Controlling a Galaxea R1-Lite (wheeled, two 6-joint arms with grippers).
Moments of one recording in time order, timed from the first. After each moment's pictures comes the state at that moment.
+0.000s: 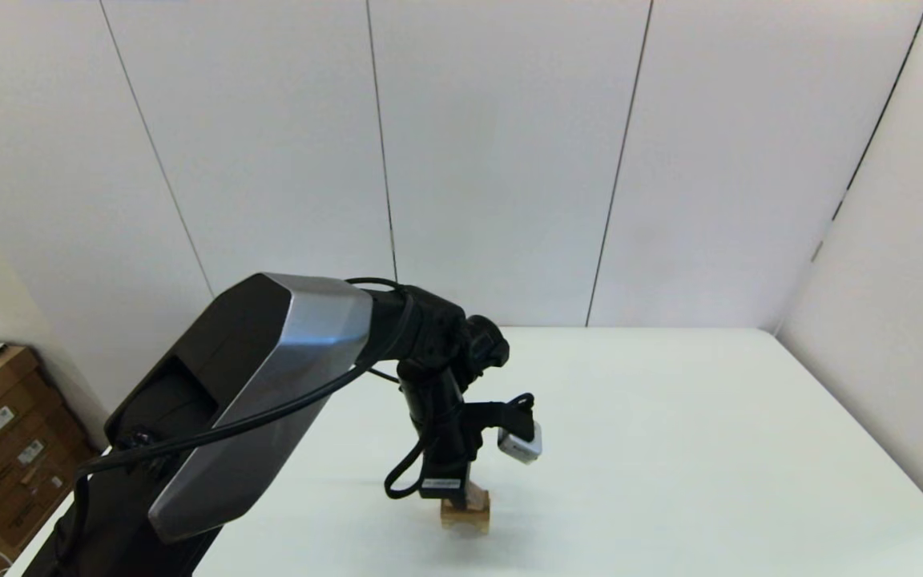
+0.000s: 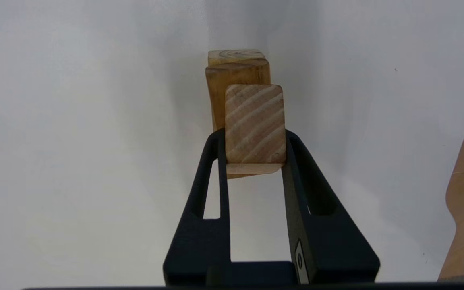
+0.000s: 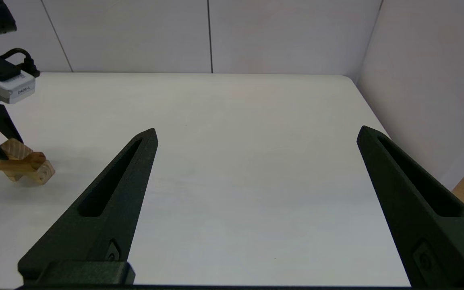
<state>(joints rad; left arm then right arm) -0.69 2.52 -1.97 0.95 -0.23 1.00 0.00 0.00 0.00 0.00 0.00 0.00</state>
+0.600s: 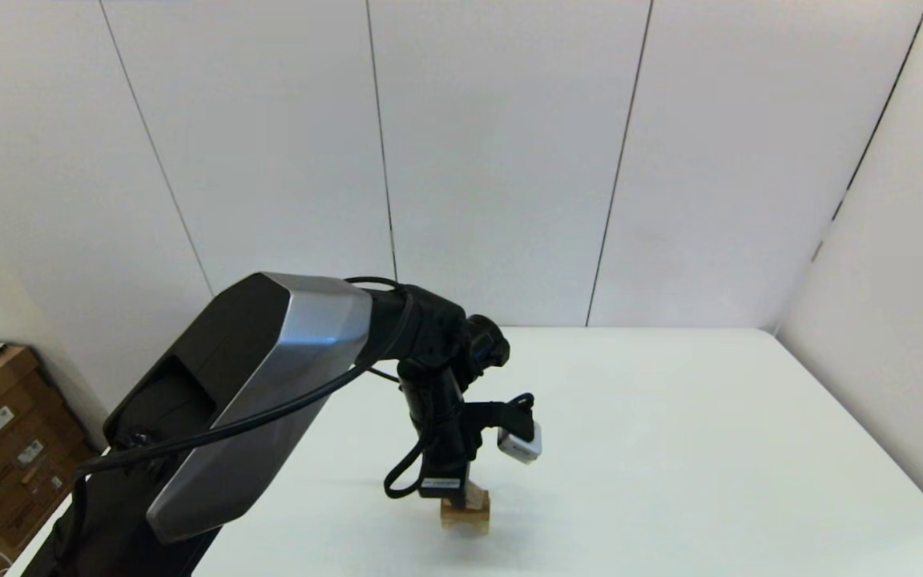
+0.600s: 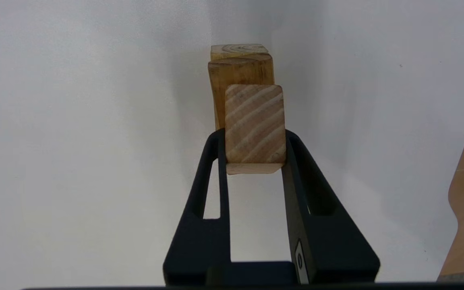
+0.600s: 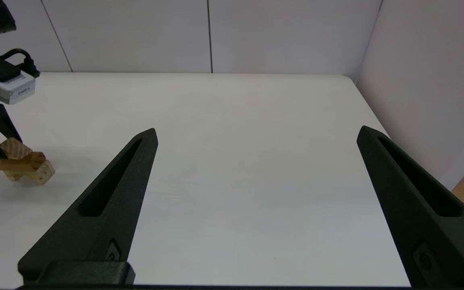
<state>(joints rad) -0.69 2.51 -1.97 0.95 -0.22 1.00 0.00 0.00 0.00 0.00 0.00 0.00</state>
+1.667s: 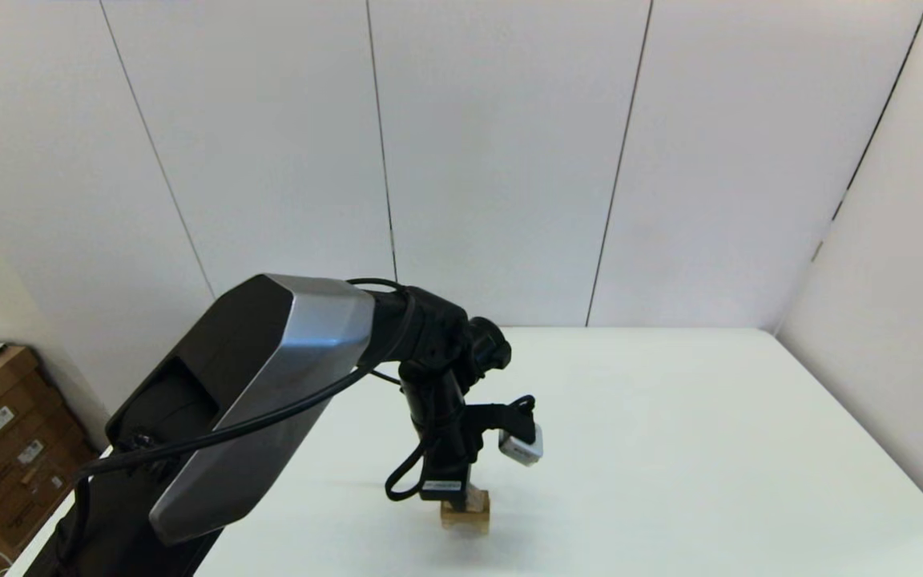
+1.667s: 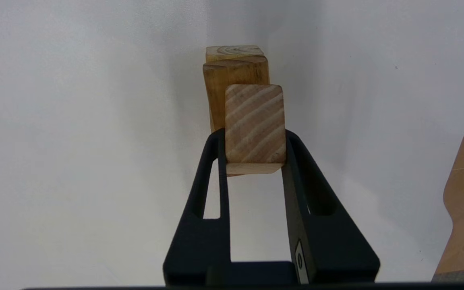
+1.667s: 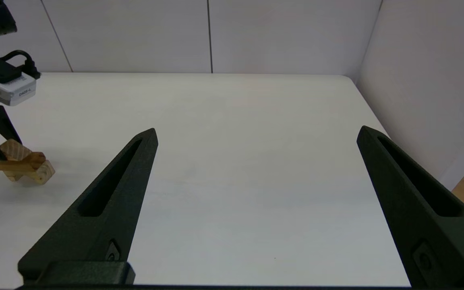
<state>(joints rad) -0.70 2.52 -1.97 0.96 -0.22 0.99 0.00 0.00 0.00 0.00 0.00 0.00</state>
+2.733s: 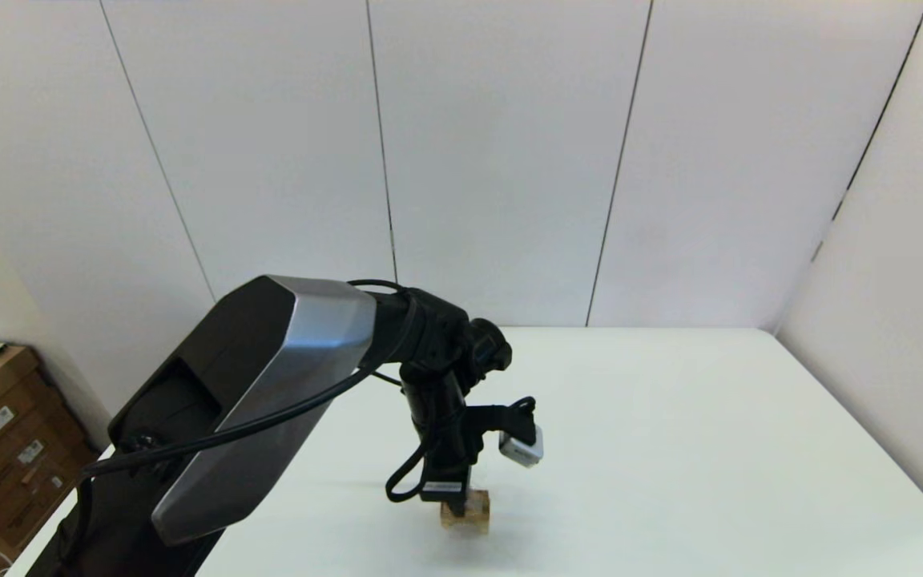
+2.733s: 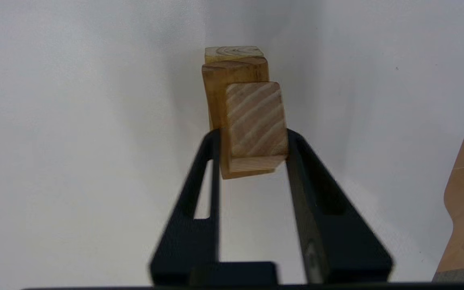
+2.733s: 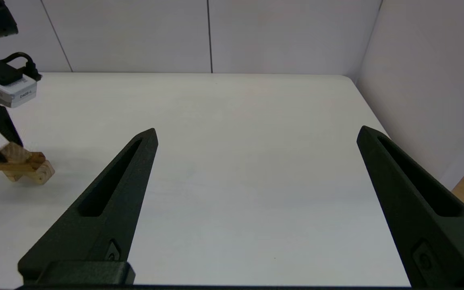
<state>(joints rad) -0.70 2.52 -1.97 0.95 -0.22 0.99 0.00 0.00 0.00 0.00 0.00 0.00</state>
